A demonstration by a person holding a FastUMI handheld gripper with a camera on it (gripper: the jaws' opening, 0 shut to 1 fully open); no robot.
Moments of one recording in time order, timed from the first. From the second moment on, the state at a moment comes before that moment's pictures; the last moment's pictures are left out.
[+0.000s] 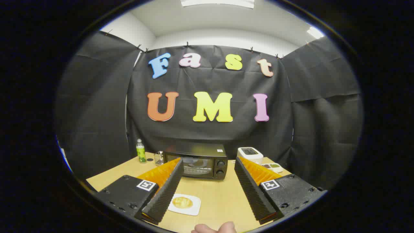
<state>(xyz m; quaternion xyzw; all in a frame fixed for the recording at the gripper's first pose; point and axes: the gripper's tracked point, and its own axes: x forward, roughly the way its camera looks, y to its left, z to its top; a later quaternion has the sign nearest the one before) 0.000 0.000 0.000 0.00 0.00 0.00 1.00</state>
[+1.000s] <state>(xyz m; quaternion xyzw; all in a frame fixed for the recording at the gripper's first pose) 0.008 0.005 -0.001 0.00 0.00 0.00 1.00</state>
